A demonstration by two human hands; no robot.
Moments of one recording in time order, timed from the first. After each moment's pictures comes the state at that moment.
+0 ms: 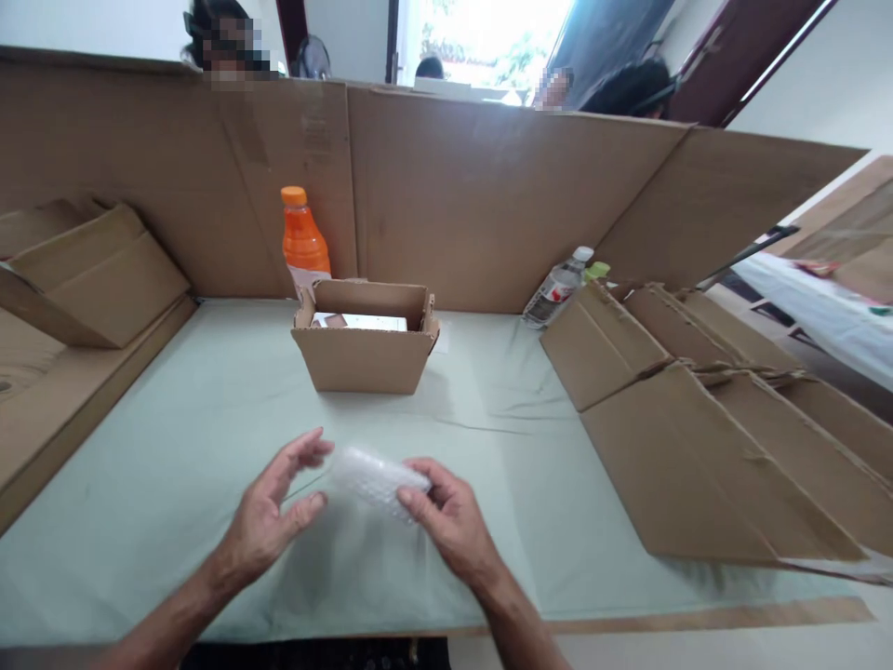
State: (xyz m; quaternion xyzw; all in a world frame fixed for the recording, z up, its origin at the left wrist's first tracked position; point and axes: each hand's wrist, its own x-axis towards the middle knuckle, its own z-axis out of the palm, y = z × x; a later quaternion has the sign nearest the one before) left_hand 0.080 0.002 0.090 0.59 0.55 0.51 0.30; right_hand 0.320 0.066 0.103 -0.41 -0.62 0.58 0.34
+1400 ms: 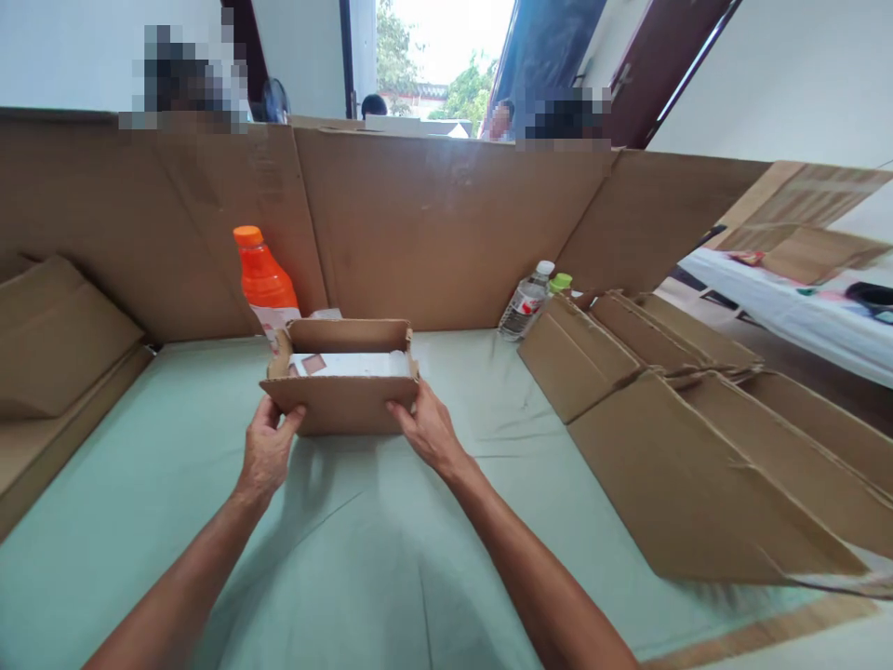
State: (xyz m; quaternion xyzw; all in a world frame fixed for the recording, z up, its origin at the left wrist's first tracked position) left_hand 0.066 0.159 0.068 0.38 0.56 0.67 0.31; right_hand 0.294 0.218 0.104 -0.51 -0.75 0.27 0.33
